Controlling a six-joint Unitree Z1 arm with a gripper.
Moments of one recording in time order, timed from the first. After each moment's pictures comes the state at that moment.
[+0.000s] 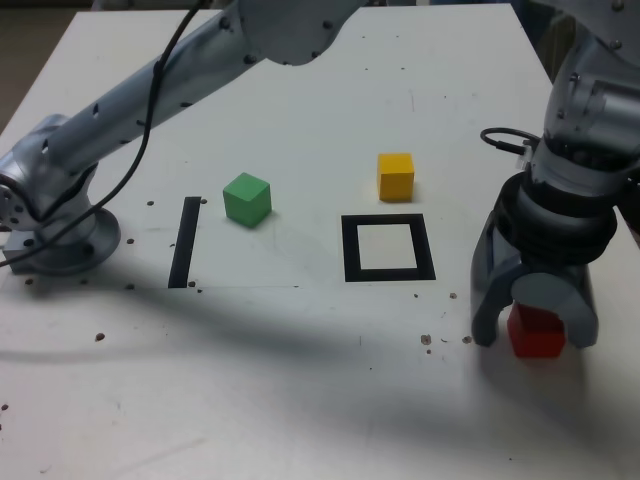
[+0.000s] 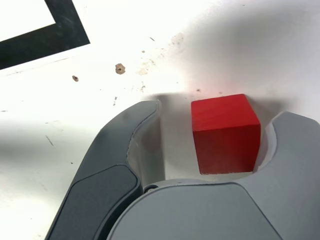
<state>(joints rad) -0.31 2.52 -2.39 1.55 0.00 -0.13</state>
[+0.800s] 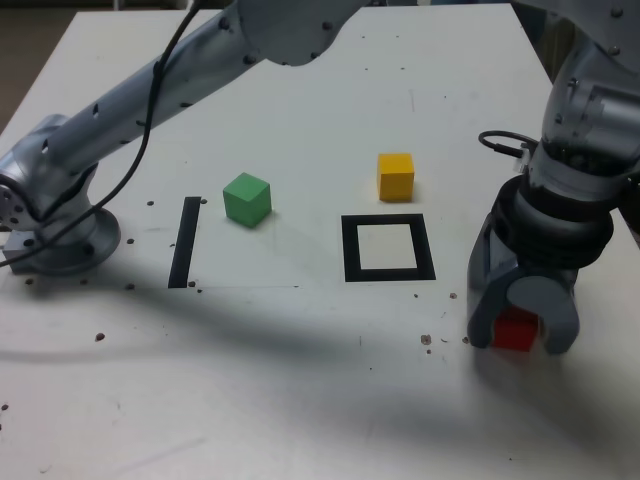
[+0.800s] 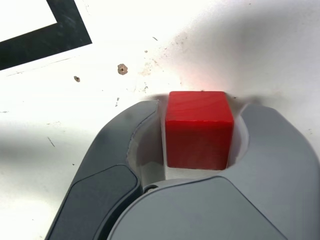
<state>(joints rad) -0.31 2.52 -2.38 1.55 0.00 -0.13</state>
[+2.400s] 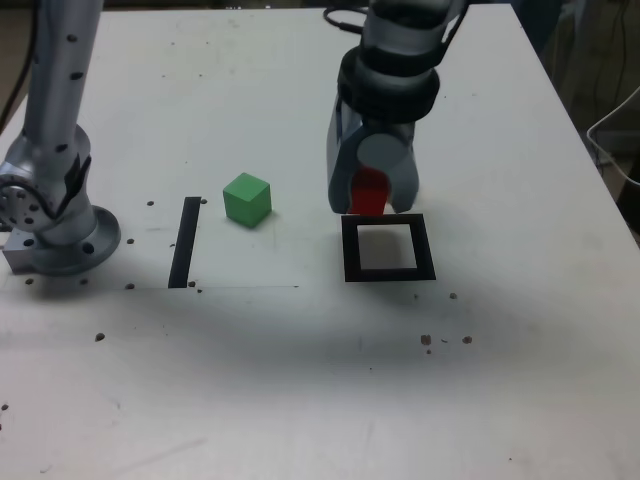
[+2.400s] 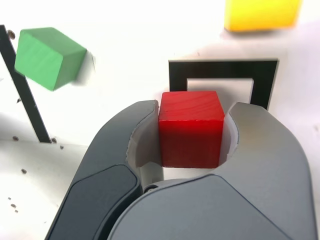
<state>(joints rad) -0.07 2.03 -1.57 1.29 0.09 -0.10</state>
